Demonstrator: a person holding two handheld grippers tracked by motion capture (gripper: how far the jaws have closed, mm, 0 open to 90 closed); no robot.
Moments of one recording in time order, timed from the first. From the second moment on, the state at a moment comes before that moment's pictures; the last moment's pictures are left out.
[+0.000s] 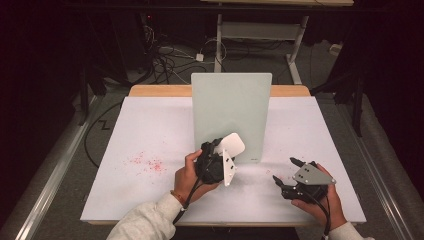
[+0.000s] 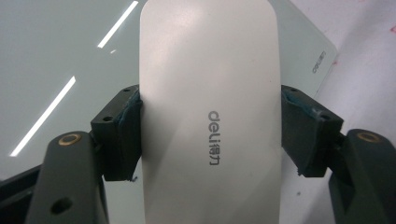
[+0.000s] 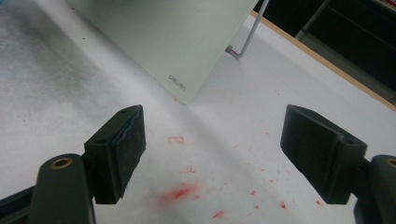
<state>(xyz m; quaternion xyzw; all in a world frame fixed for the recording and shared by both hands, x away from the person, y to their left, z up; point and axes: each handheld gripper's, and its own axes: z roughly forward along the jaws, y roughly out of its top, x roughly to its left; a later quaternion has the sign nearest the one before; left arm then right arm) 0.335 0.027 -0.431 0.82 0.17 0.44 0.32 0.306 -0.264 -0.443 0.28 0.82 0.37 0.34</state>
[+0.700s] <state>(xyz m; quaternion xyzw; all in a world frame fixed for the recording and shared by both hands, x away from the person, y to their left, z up) 0.340 0.074 -0.423 0.84 0.18 0.37 0.35 0.306 -0.264 -0.443 0.28 0.82 0.37 0.34</state>
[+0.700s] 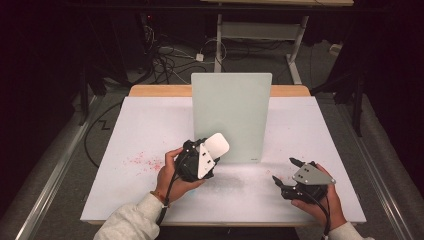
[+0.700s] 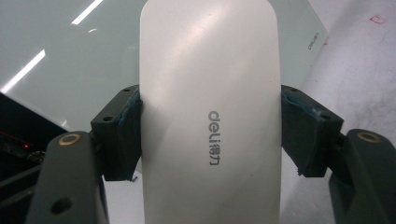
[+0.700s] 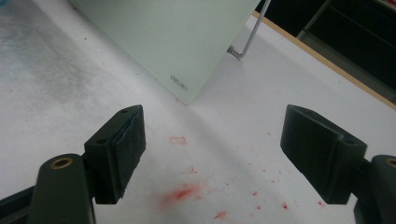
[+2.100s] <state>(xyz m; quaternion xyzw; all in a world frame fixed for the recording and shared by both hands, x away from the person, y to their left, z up) 0.323 0.064 -0.429 0.93 0.05 0.14 0.34 0.302 -0.261 -0.444 0.27 0.82 0.37 0.33</state>
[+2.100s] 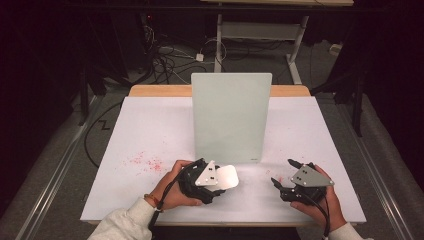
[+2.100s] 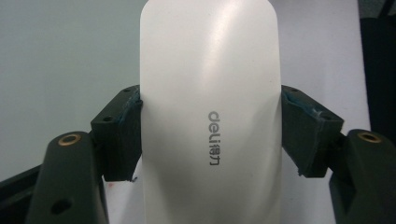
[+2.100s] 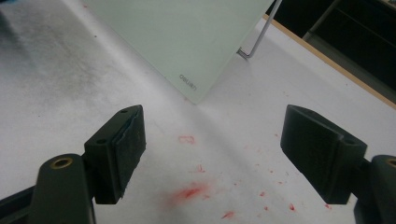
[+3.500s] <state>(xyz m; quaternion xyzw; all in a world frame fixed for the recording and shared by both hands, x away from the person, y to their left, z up) 0.332 0.044 -0.421 0.89 0.08 0.21 0.39 0.301 -0.259 -0.443 0.27 0.82 0.38 0.33</state>
